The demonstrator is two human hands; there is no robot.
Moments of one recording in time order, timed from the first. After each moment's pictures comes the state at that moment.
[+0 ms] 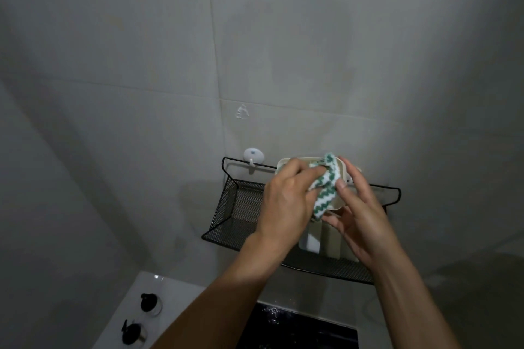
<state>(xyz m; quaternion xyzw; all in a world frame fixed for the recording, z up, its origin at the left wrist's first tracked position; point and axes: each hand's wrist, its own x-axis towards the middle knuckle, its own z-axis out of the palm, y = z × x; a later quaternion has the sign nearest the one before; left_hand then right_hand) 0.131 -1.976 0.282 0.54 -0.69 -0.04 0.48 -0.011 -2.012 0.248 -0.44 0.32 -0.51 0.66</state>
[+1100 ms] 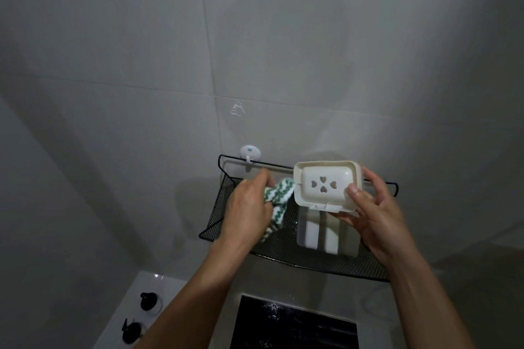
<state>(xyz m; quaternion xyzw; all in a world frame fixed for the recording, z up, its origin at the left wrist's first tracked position) 0.184 -1.985 0.231 0.64 -0.67 -0.04 0.38 -0.045 -2.021 0.232 -0.44 0.38 -0.54 0.61</state>
